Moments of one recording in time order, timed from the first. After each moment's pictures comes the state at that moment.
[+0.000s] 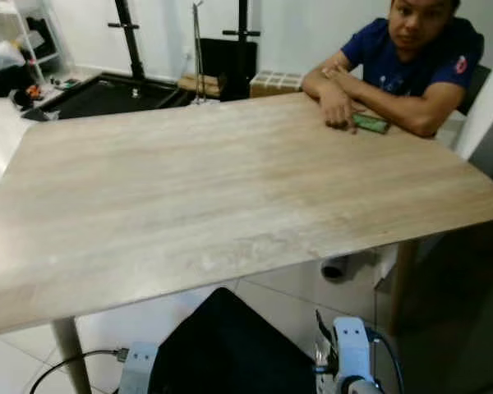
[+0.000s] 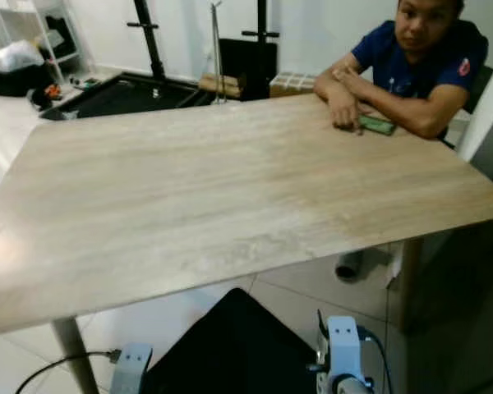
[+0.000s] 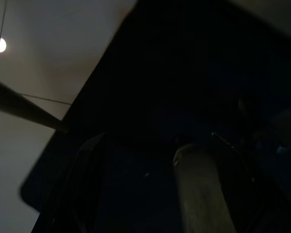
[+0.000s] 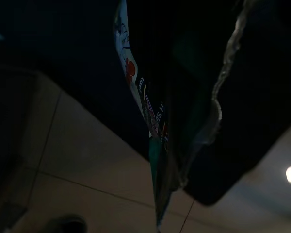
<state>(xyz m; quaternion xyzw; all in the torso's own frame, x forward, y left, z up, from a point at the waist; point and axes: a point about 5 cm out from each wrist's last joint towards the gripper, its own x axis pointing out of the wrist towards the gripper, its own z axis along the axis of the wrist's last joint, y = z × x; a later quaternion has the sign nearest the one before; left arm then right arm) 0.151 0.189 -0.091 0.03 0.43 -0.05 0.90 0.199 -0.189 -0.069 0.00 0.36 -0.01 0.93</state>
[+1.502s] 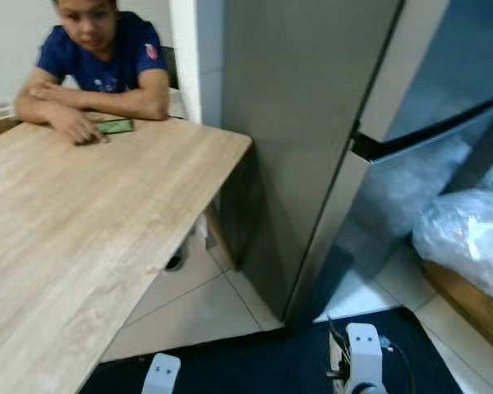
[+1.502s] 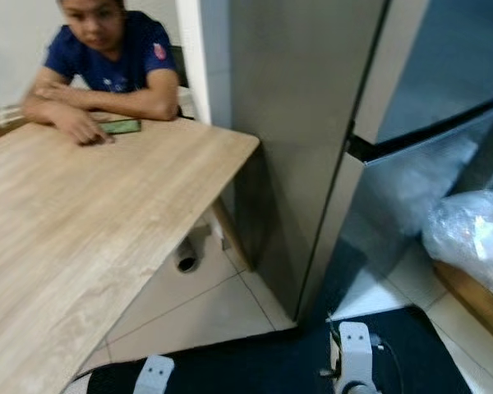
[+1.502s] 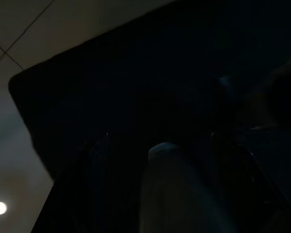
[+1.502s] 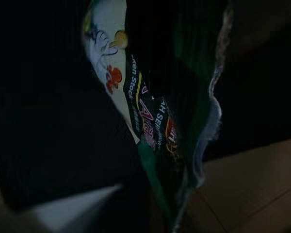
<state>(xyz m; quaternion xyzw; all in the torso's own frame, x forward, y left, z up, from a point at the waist) 0.141 0.169 -0.098 0.05 0.45 -0.08 0.89 0.190 -0.202 -0.072 0.00 0.37 -0.04 0.93</state>
